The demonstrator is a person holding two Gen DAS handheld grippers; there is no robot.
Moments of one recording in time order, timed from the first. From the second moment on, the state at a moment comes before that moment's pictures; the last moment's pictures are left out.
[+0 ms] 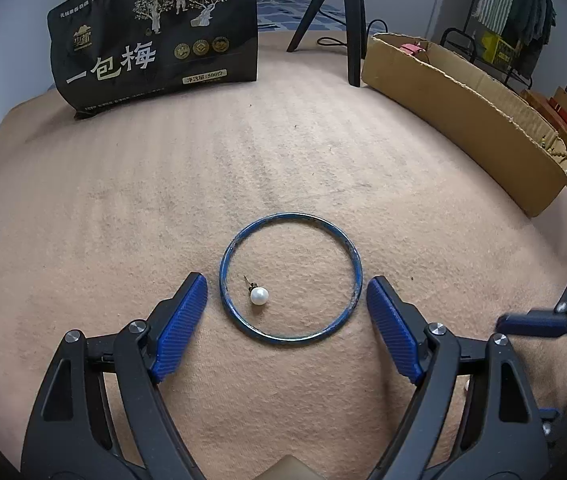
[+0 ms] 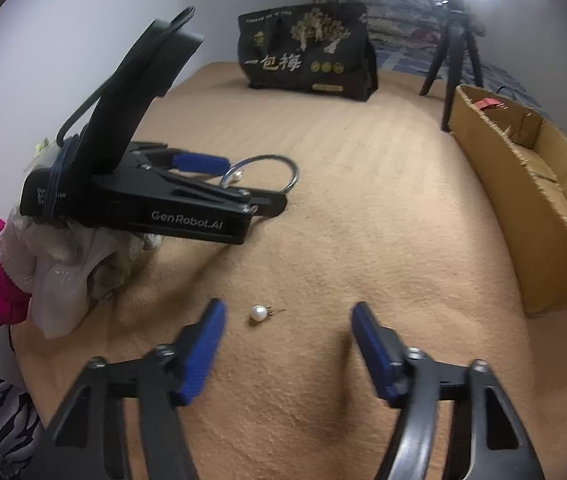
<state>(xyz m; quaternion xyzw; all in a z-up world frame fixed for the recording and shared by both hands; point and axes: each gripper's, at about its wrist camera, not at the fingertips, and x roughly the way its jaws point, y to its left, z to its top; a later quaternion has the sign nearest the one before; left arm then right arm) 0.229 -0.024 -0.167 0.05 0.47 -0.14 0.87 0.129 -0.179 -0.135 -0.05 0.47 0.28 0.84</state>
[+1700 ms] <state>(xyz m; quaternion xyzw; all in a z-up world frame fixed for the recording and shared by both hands) 0.228 -0.043 -0.097 0.04 0.40 -0.15 0.90 0.142 -0.218 -0.078 -0.05 0.40 0.25 0.88</state>
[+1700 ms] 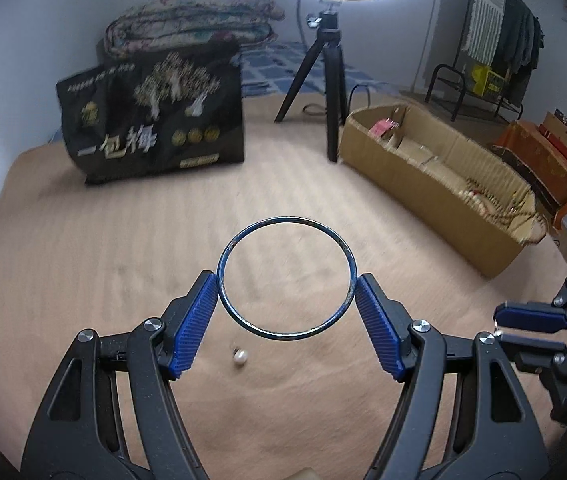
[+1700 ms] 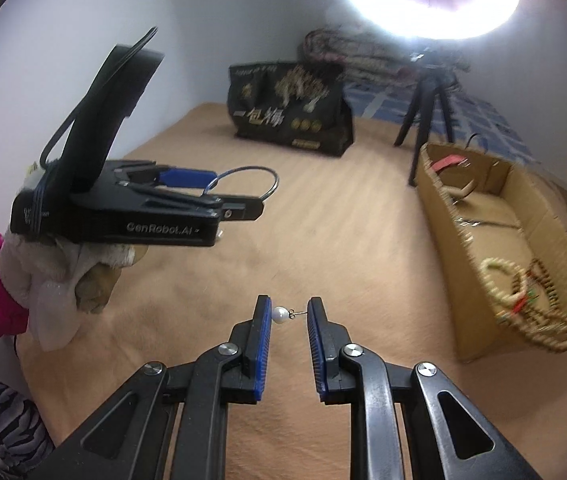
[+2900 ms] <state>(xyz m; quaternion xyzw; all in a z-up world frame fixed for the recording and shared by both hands) 0.316 -0.198 -0.052 0.06 0.36 -0.19 0.91 0.227 -0.375 -0.046 -0.01 0.38 0.08 0.92</state>
